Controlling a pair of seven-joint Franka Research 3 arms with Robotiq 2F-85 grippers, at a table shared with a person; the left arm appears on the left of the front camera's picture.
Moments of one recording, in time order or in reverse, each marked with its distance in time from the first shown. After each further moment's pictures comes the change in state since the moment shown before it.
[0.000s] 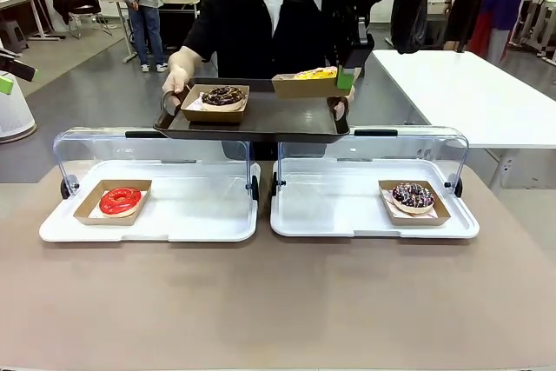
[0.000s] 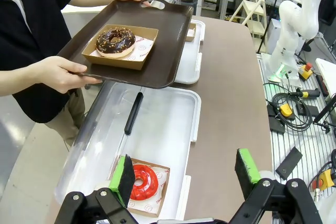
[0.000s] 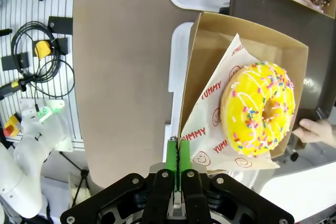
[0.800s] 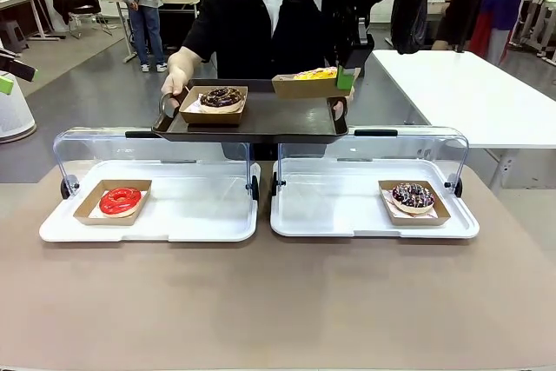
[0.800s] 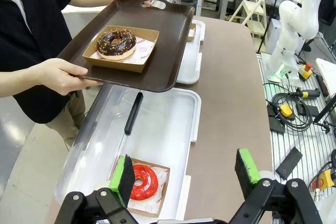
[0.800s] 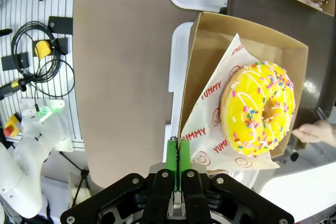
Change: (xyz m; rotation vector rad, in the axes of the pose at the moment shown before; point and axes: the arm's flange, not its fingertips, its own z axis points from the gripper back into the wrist) left arm 0.000 0.000 0.000 0.000 0.000 0.000; right arm 0.000 0.000 0.000 0.000 0.000 0.000
